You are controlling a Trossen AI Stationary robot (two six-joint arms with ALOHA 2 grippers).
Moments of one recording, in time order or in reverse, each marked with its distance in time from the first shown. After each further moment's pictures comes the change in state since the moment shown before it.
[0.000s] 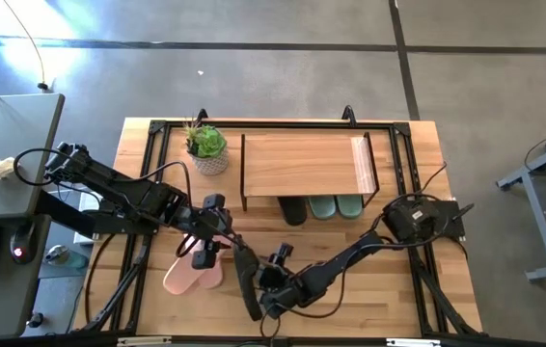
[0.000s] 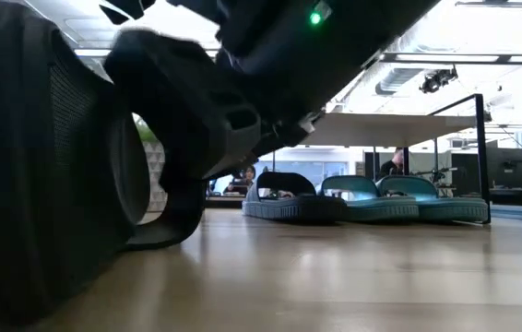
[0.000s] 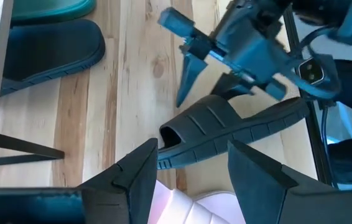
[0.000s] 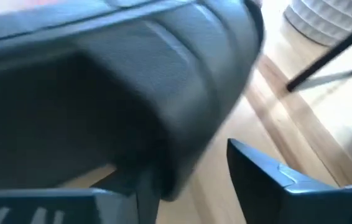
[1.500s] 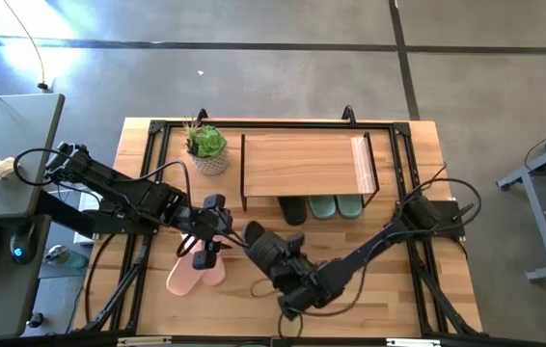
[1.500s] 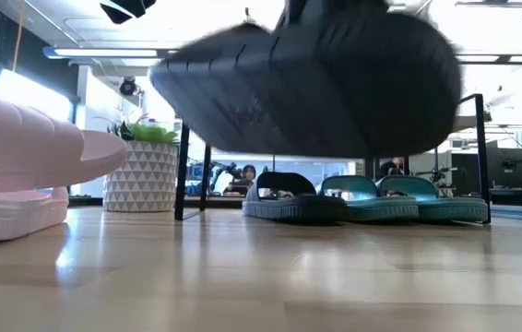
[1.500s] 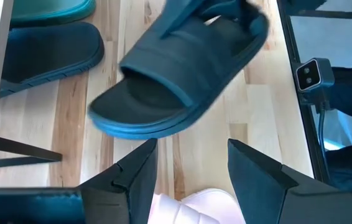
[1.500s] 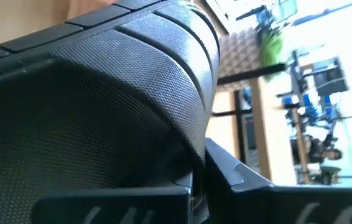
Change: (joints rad) left arm 0.000 0.000 0.000 0.011 0.002 -0.006; right arm 0.035 -0.187 0.023 -0.462 0.213 -0.443
